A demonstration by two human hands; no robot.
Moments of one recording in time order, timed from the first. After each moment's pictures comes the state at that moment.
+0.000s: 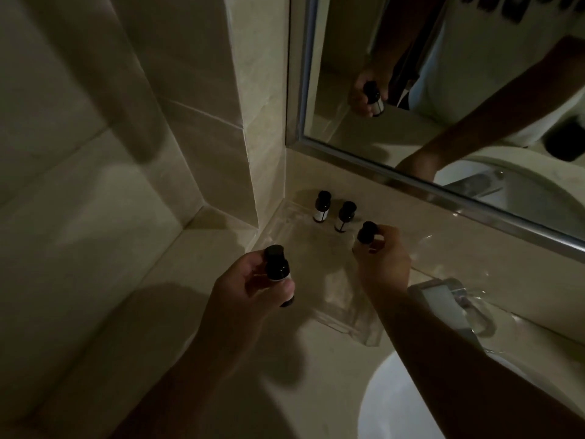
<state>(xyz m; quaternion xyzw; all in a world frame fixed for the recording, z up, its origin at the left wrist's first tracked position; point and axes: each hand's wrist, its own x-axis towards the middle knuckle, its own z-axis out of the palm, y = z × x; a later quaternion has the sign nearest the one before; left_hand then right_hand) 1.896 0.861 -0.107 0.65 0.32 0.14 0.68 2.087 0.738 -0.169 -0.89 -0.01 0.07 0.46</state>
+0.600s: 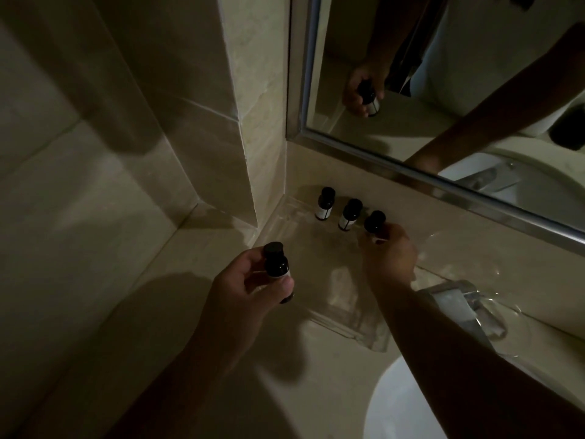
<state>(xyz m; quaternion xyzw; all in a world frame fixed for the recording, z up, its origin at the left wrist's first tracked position) 1.908 0.876 -0.120 0.63 0.33 0.13 0.69 2.108 0.749 -0.183 -0.90 0.02 0.07 0.43</state>
